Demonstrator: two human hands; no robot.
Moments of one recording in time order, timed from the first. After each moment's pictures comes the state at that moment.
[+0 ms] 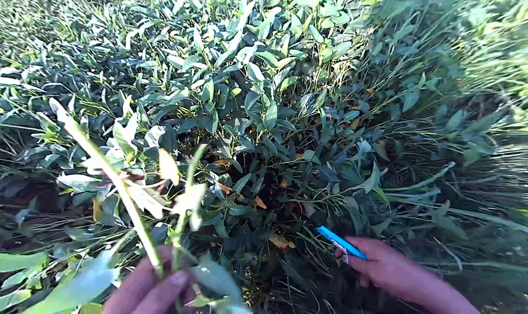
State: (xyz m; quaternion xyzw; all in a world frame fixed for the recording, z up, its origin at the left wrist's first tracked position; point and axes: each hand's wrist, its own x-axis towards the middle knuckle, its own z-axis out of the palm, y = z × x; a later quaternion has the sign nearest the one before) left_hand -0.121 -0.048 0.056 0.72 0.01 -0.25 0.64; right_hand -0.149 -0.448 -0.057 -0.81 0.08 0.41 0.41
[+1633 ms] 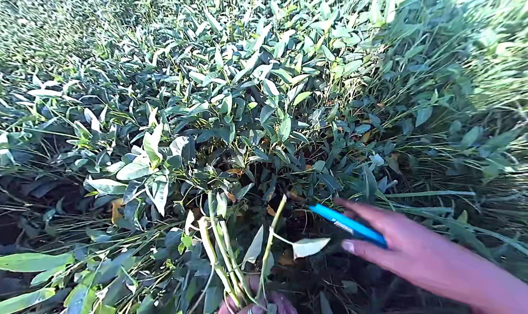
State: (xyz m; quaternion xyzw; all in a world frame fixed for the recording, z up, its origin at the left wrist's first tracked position) left_hand -0.166 -0.104 -0.062 0.44 -0.05 -0.27 0.86; right_hand -0.101 -0.423 0.019 -0.90 -0.04 0.19 0.39
